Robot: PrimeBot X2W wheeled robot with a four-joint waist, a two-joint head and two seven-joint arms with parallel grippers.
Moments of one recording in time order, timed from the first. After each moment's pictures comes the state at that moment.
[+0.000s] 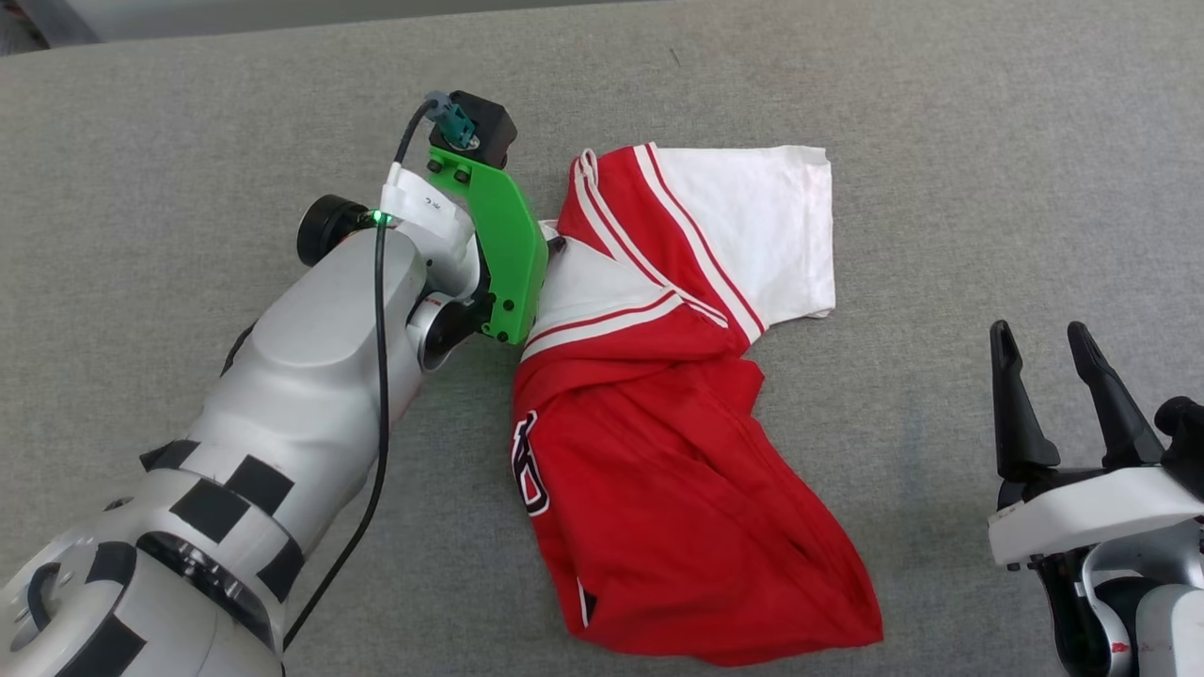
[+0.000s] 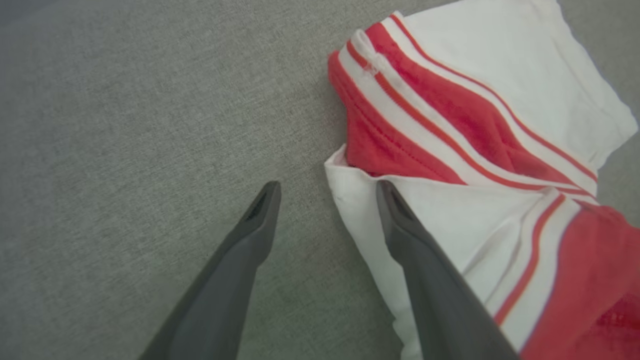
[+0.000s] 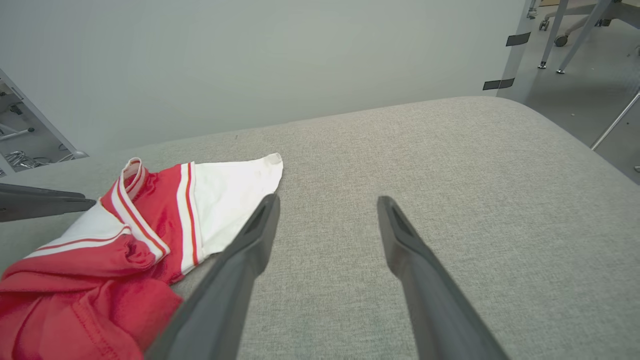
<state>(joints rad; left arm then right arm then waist) -1.07 0.22 -0.95 0.90 -0.91 -0.11 0.36 -0.05 -0.05 -0.08 -0.20 0.23 0.13 0.04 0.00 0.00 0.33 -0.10</state>
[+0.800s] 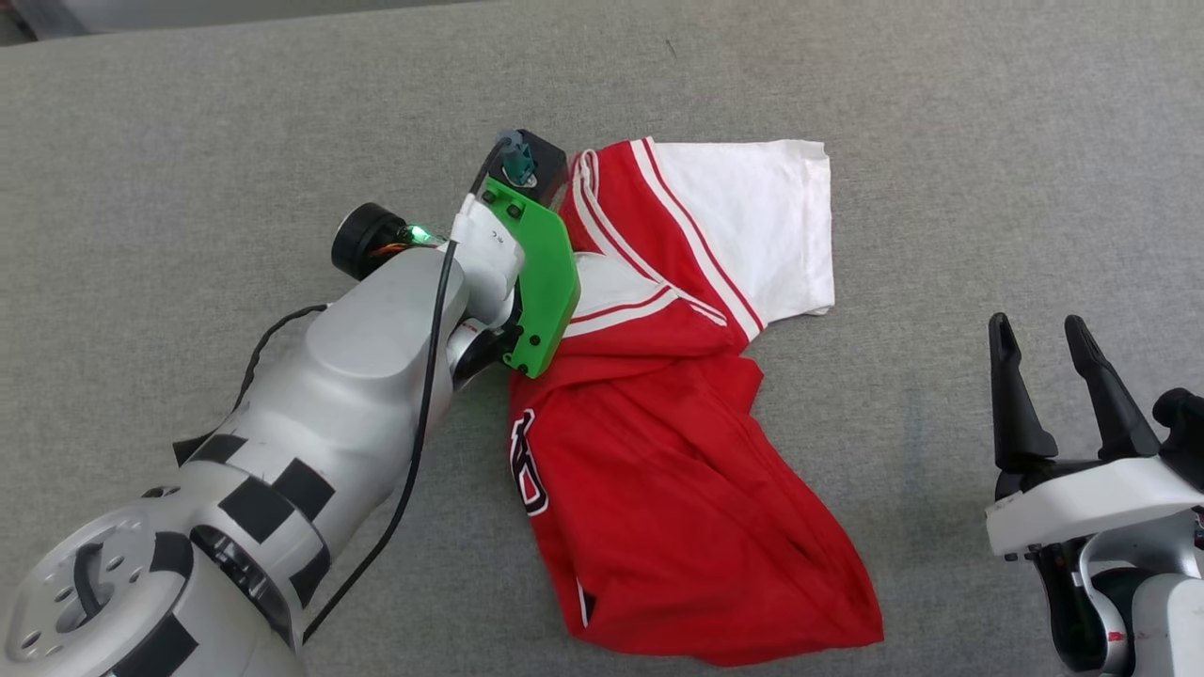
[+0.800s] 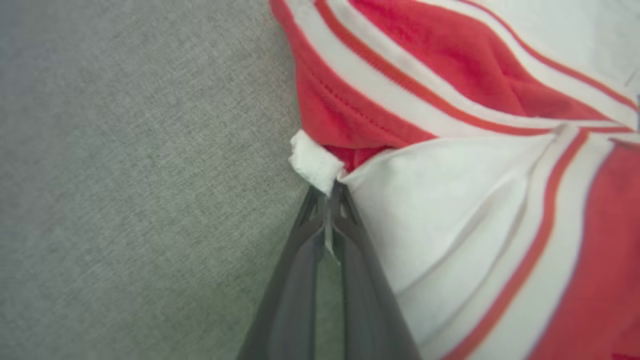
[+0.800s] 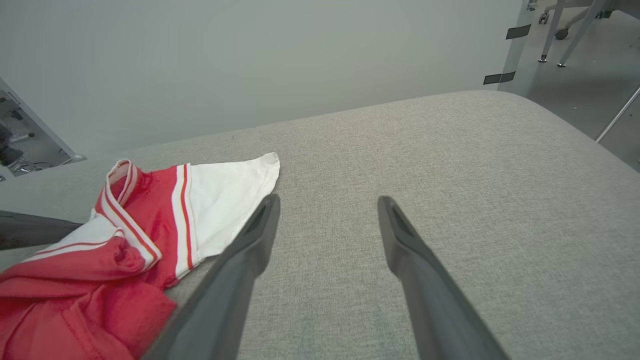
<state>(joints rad) -1.11 0.18 -1.13 0.97 -0.92 -0.12 0.37 -0.07 -0.05 -0.08 -0.16 0.24 0.13 0.03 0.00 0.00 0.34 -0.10</state>
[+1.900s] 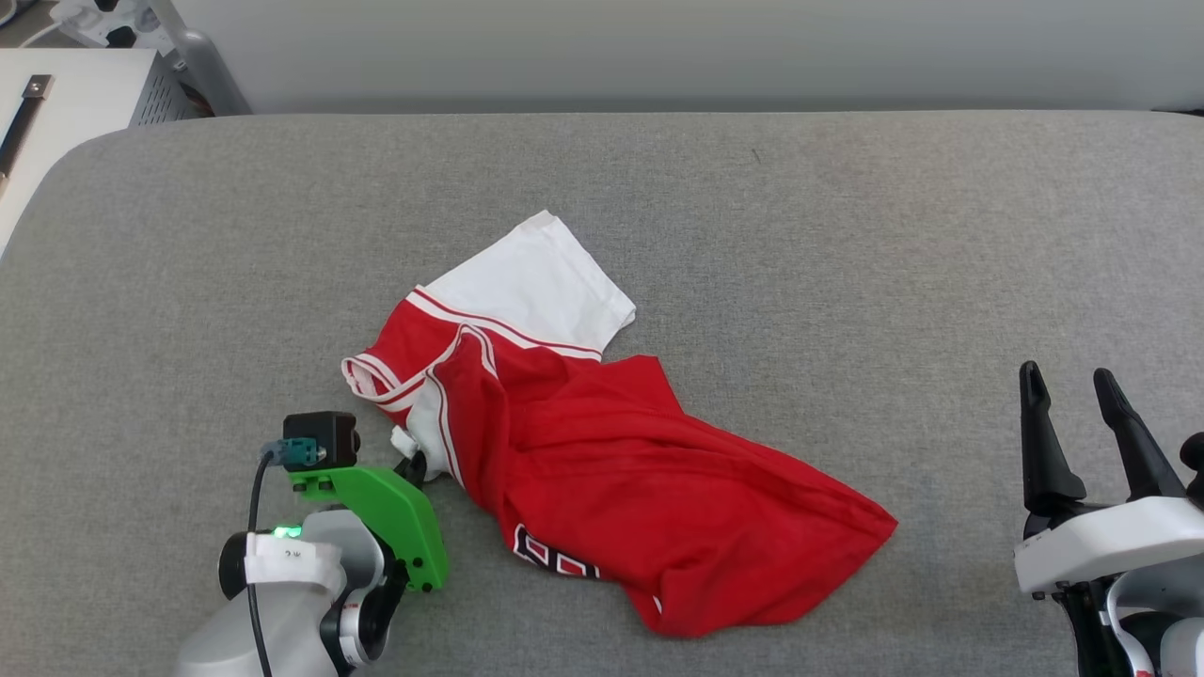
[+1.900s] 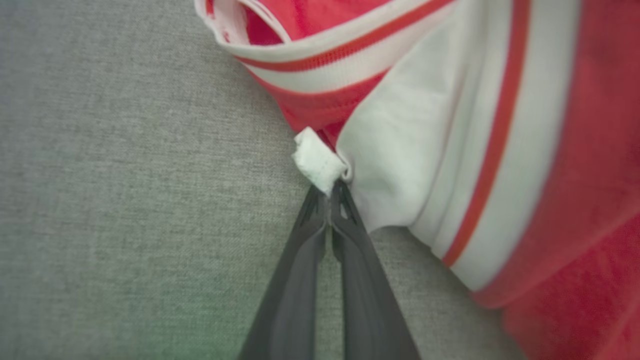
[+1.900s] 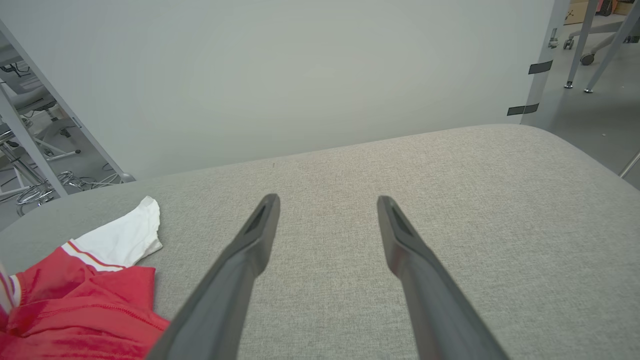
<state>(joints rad) -0.49 0.44 -0.89 0.59 -1.14 0.19 -0.08 0.00 -0.05 -0.14 -0.17 0.26 0.13 0.06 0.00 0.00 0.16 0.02</state>
